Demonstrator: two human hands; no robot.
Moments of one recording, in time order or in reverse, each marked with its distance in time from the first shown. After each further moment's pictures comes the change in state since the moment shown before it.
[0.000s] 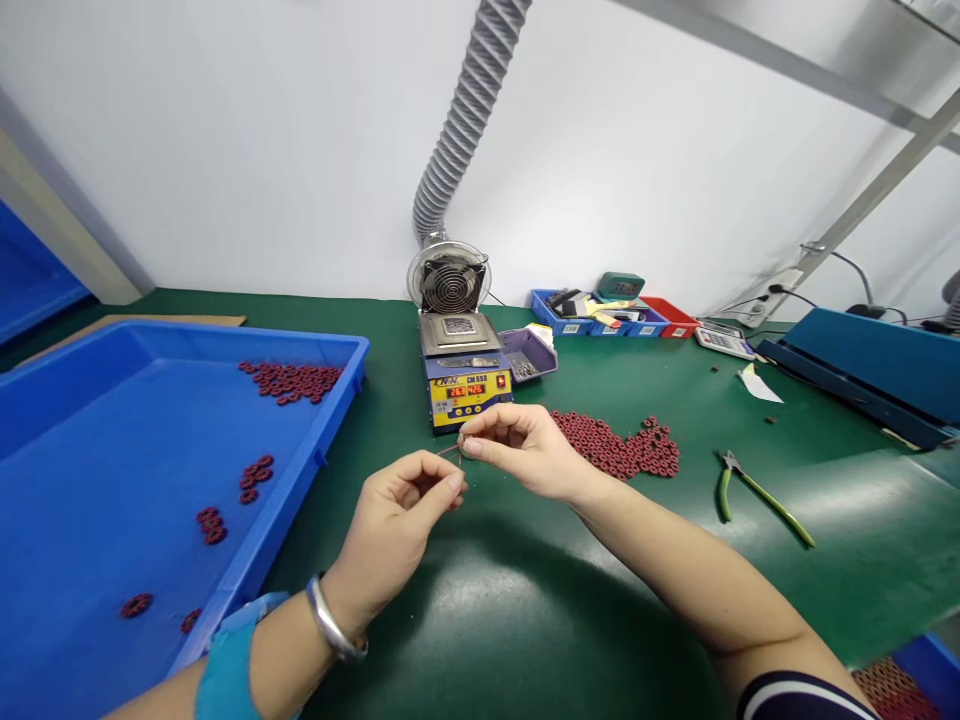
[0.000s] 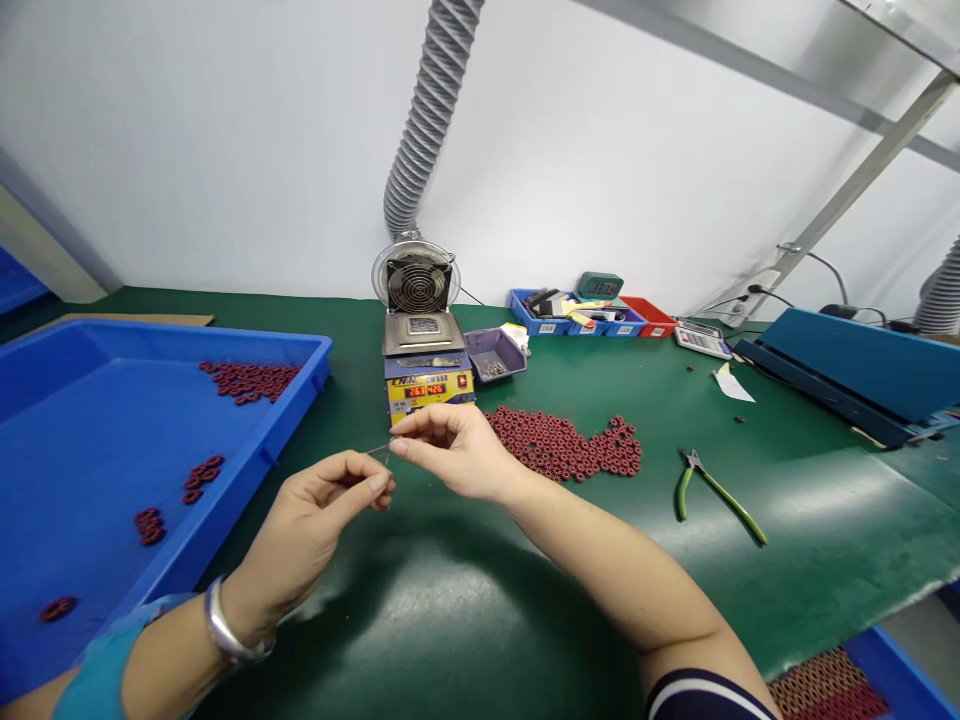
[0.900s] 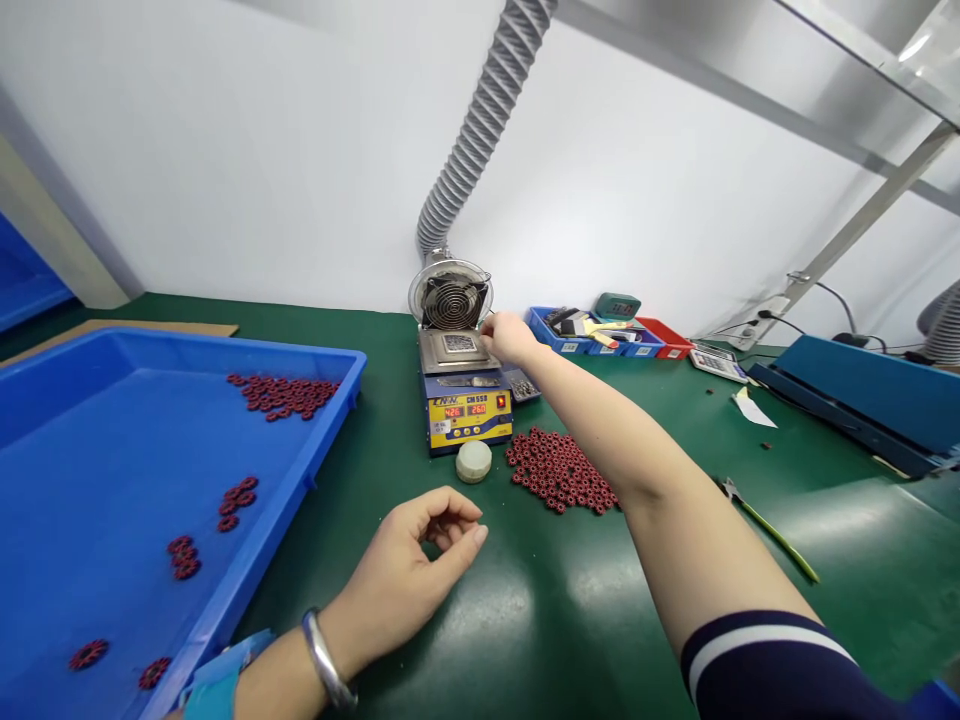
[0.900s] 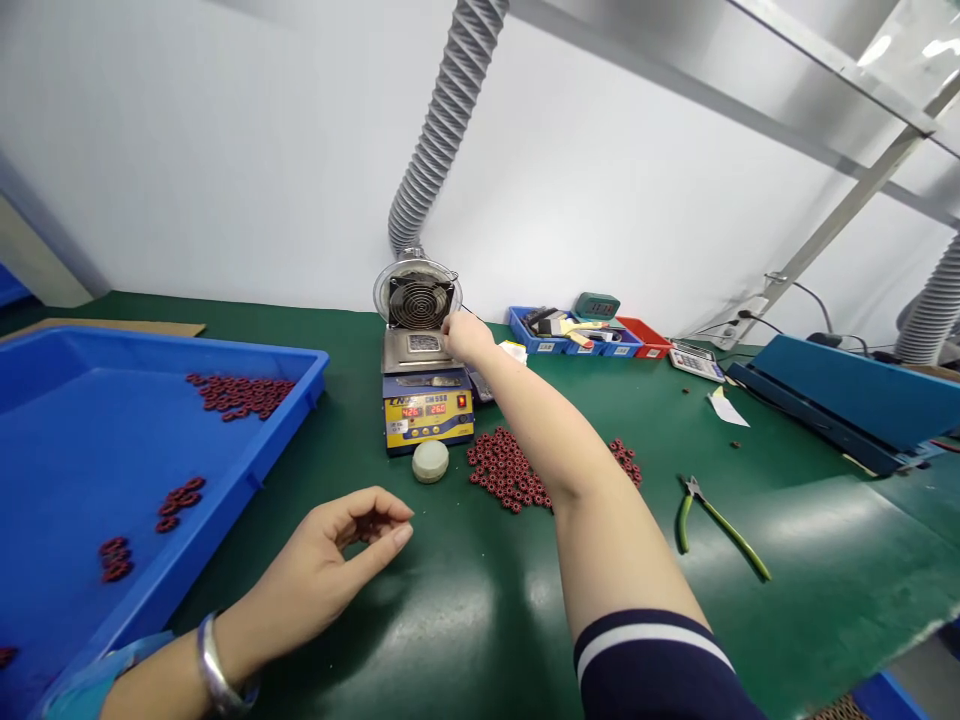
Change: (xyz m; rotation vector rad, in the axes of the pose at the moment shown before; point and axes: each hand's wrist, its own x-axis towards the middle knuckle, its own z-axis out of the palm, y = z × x) left_hand 0.004 -0.007 -0.001 0.308 -0.229 -0.025; right_hand 0.181 -0.017 -0.080 -1.423 0.192 0.003
